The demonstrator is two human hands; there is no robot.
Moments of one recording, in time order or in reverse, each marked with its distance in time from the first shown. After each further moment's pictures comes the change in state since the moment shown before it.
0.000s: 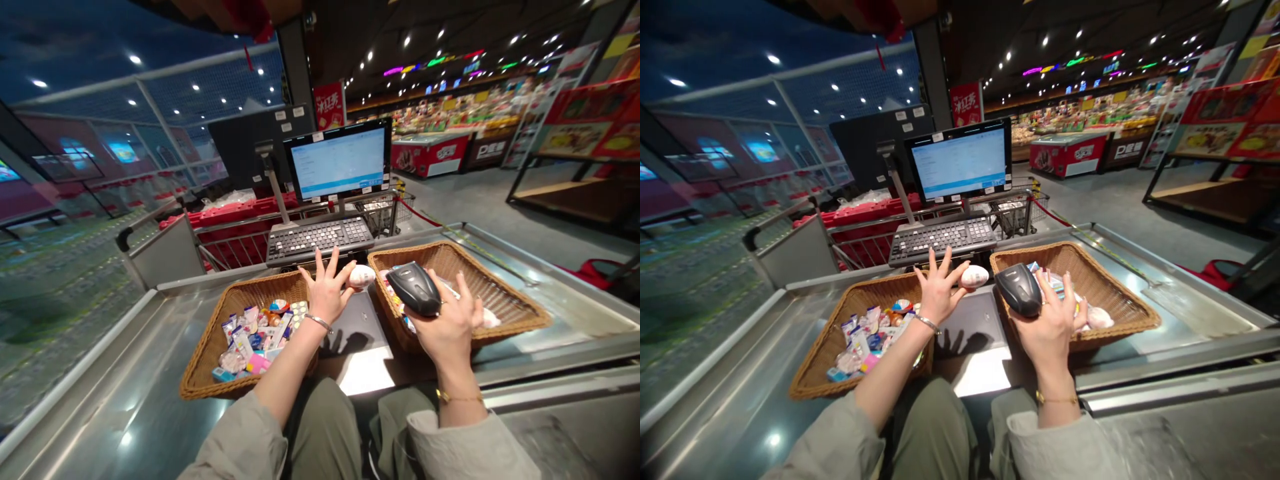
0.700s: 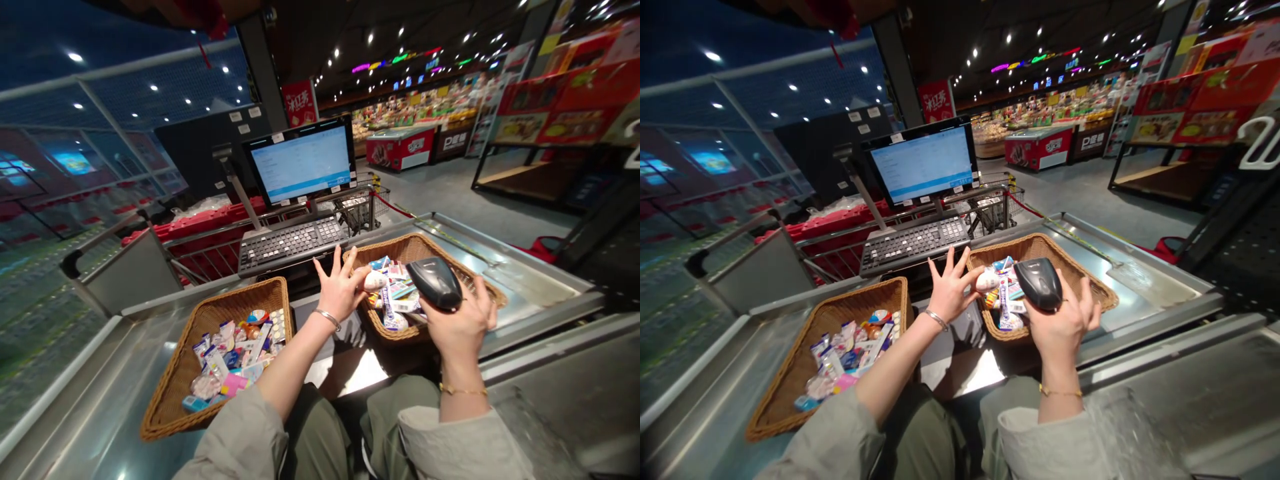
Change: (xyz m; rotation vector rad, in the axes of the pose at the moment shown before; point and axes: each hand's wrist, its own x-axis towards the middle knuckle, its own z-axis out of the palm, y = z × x) left_hand 0.032 0.062 0.025 -0.022 -0.085 0.308; right_hand 0.006 0.053 -0.018 0.003 0.251 0.290
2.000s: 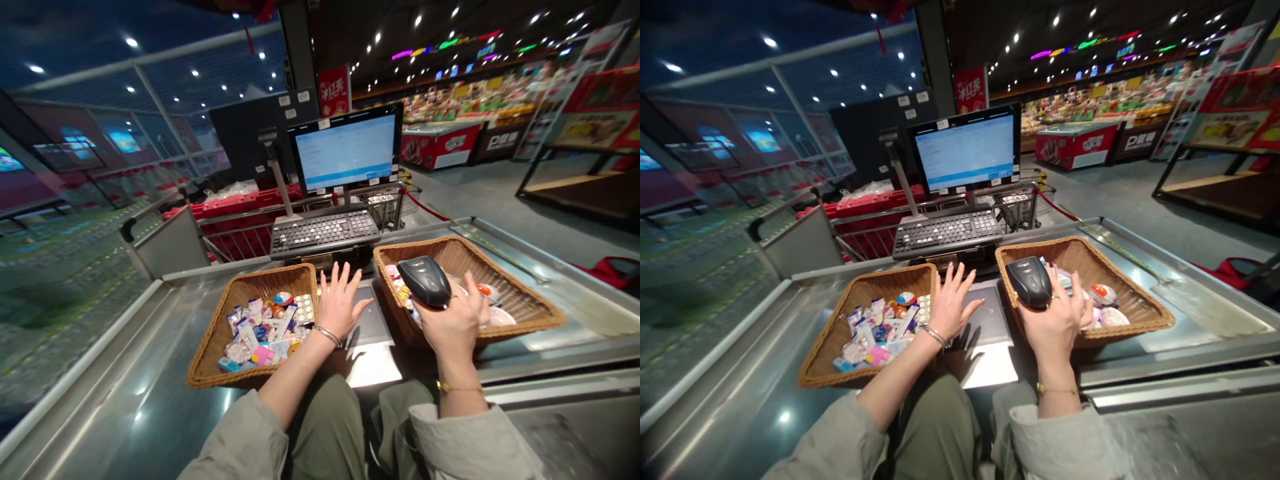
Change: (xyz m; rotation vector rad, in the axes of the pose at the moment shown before) left_hand -0.081 -0.033 0.003 0.028 0.029 -0.221; right_hand -0.029 -0.052 0.025 0.019 -0.184 -0.144
